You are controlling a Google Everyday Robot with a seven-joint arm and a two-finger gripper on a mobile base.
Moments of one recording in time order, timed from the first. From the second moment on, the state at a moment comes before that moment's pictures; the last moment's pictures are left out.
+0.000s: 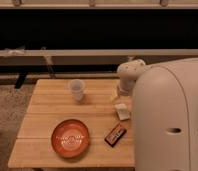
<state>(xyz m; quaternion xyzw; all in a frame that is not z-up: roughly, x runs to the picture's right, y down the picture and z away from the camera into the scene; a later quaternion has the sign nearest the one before) 0.157 0.059 0.852 -0.22 0.18 0.64 0.72</state>
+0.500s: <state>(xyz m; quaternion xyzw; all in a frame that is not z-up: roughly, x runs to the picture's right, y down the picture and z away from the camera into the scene) 0.209 0.031 0.883 -0.20 0.20 0.65 0.70</state>
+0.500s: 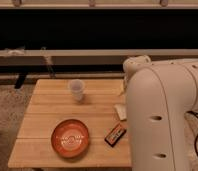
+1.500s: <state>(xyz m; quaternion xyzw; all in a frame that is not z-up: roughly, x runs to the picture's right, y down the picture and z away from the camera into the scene) 0.244 0.032 0.888 -0.22 0.21 0.65 0.70</state>
